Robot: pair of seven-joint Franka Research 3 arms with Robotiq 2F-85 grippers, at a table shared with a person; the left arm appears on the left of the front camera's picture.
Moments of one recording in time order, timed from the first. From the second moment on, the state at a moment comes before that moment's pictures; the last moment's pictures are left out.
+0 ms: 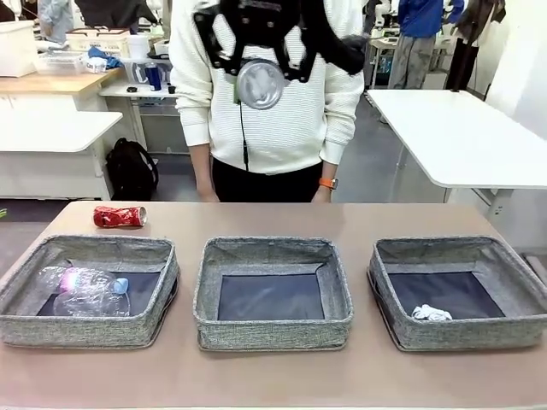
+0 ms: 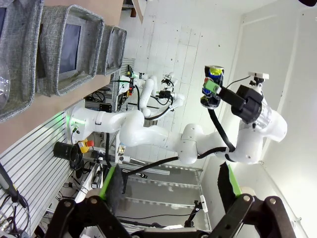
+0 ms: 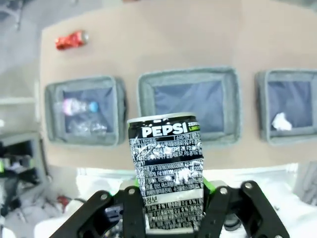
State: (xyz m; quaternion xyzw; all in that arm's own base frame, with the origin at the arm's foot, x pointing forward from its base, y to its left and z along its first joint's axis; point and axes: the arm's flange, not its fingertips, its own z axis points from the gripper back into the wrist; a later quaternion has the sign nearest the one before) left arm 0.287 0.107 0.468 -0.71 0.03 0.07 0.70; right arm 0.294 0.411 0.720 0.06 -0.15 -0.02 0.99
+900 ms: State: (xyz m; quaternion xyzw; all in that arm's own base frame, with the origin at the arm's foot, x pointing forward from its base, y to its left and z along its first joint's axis) left arm 0.287 0.107 0.468 -0.71 0.03 0.07 0.70; right arm 0.301 0.412 0.733 0.05 -0.18 -0.02 0.98
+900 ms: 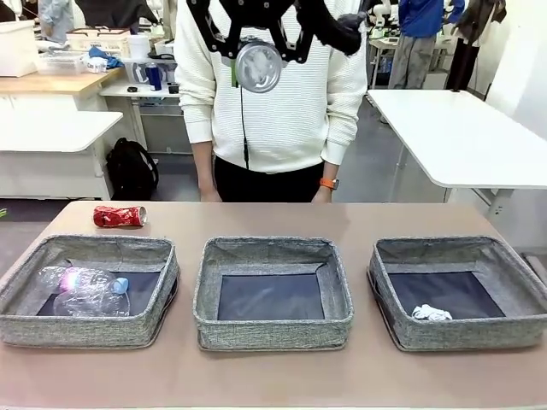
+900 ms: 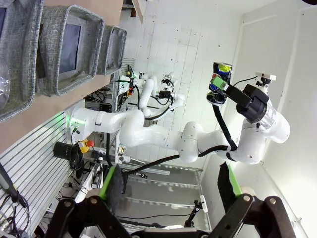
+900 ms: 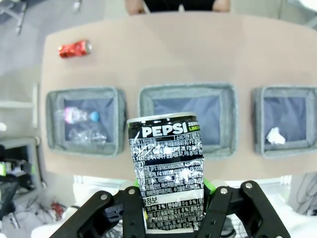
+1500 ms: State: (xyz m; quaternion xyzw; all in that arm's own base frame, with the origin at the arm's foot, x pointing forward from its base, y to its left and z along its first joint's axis) left arm 0.287 0.107 0.468 -0.71 0.03 0.07 0.70; right arm 0.302 0.412 0.733 0.05 -0.18 -0.02 0.98
